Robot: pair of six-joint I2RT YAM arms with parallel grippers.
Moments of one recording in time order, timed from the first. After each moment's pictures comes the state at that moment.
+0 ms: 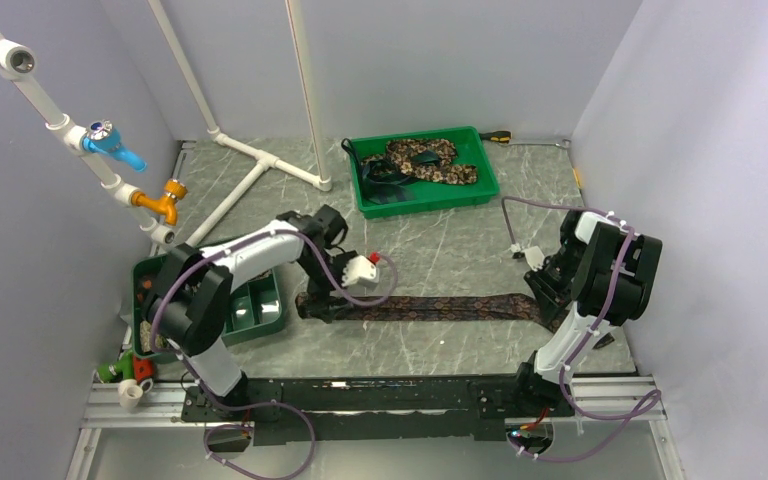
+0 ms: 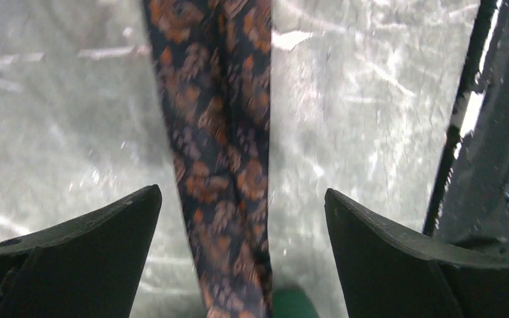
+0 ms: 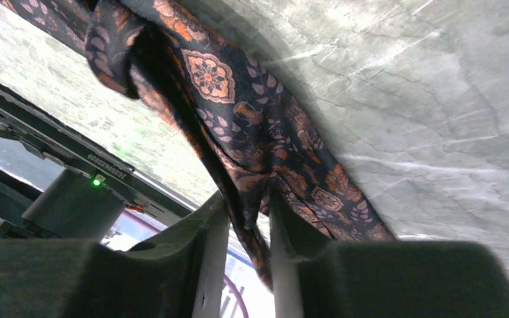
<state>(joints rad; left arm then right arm) -0.55 1.69 1.15 -0.96 0.49 1.00 -0.37 1.83 1.08 -1.21 -0.13 -0.96</state>
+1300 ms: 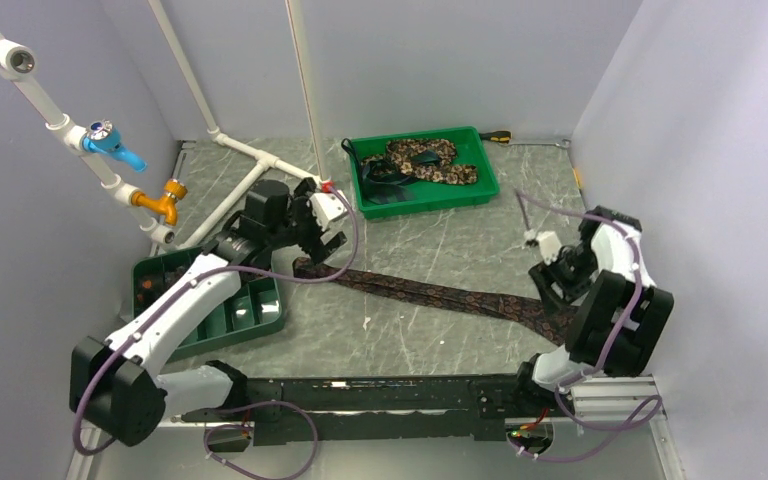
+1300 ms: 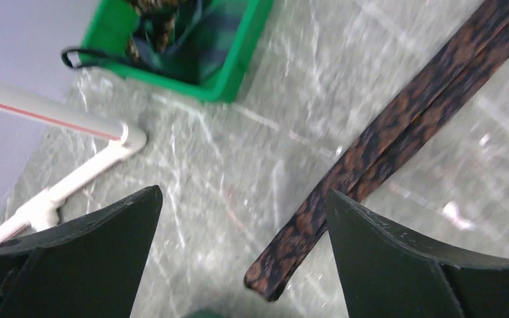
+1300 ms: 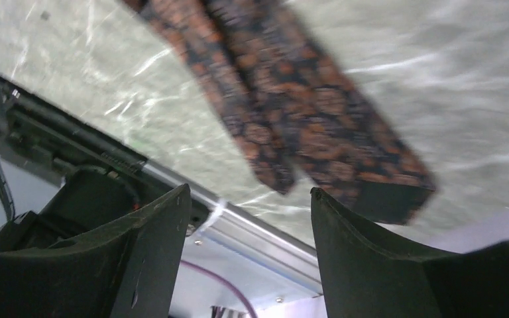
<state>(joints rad) -0.47 1.23 0.97 -0.30 0.31 0.58 -0.43 1.54 1.12 -1.24 -0.19 -0.98</state>
